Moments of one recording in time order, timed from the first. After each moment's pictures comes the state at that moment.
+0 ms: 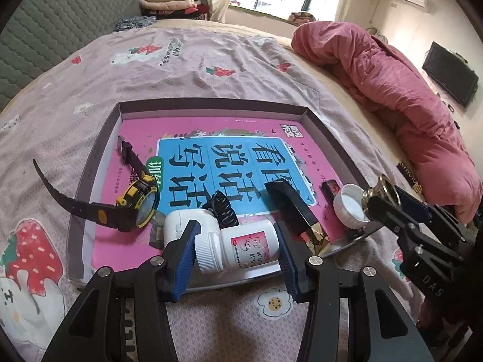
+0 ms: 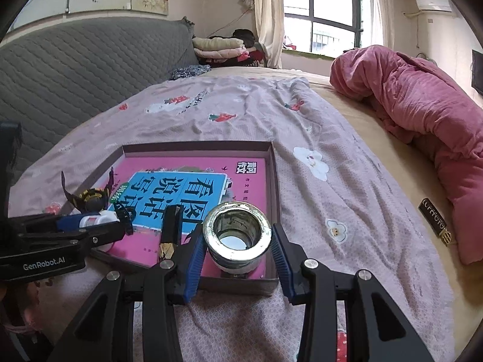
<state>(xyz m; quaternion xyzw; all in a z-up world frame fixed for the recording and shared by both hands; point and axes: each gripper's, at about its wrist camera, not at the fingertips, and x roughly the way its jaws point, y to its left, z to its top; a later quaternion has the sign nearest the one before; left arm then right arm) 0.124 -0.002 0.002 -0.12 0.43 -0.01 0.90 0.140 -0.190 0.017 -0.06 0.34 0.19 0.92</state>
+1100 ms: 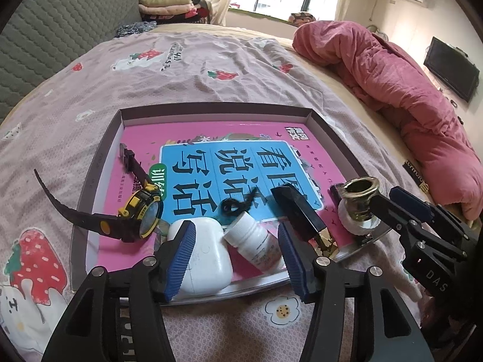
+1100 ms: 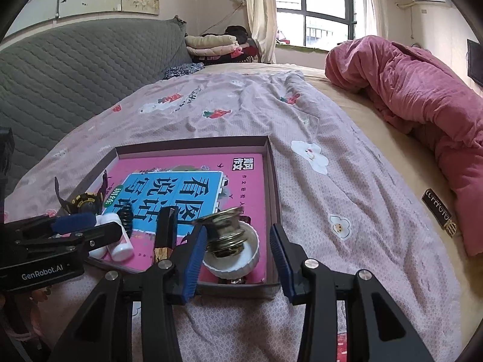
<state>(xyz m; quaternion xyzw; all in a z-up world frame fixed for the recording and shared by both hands) 0.127 -0.002 0.002 -0.11 0.42 0.00 0.90 0.150 -0.194 0.014 -0.04 0.35 0.18 0.92</state>
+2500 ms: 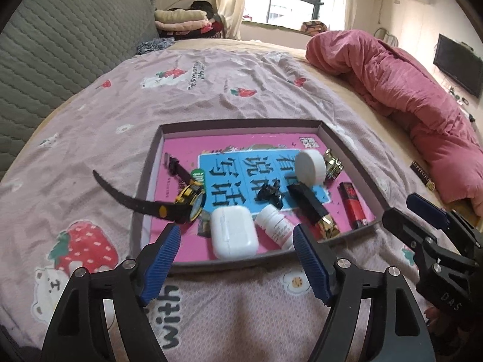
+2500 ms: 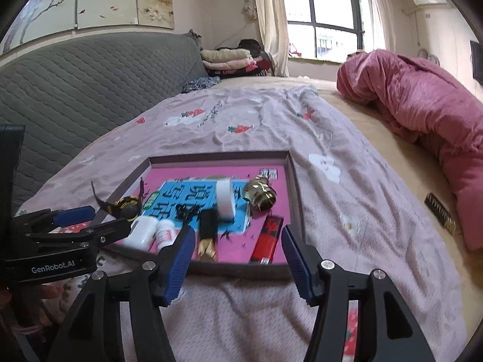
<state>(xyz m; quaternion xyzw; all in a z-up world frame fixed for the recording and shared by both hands) 0.076 0.003 0.036 -0.07 0.40 0.06 0.91 0.100 -0.188 0.039 -0.02 0.33 0.21 0.92</state>
